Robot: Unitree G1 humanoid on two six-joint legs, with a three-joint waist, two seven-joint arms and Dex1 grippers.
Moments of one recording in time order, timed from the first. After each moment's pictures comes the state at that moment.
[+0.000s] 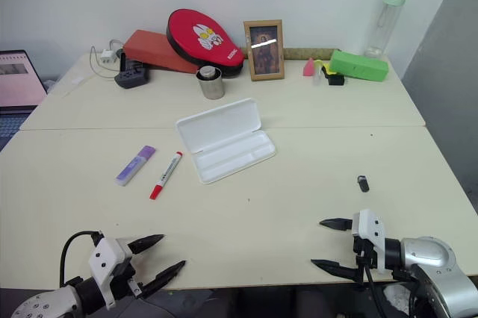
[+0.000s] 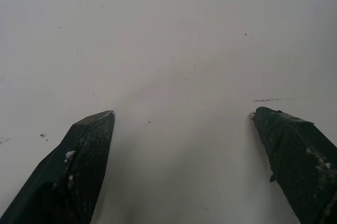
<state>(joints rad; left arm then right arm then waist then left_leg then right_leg) 0.58 0.62 0.24 -0.35 -0.35 0.07 -0.85 0.22 -0.75 -0.02 -0.30 0.42 0.15 1.13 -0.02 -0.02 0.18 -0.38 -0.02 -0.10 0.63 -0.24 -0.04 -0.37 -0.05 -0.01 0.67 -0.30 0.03</state>
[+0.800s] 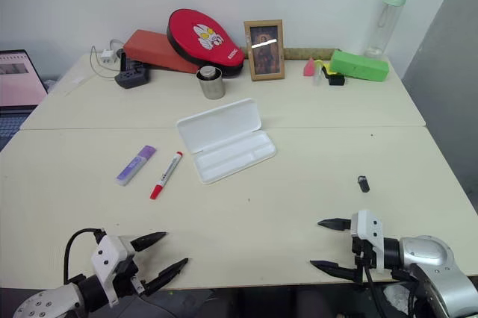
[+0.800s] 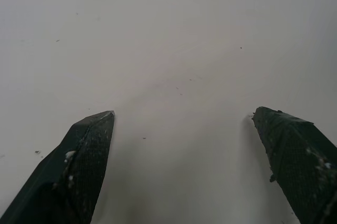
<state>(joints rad) 0.58 0.60 0.24 -0.40 -0.35 0.10 -0.84 0.20 -0.75 0.00 -0.29 0.41 0.14 1.15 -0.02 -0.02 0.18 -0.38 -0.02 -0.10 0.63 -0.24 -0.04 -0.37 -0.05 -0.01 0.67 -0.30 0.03</state>
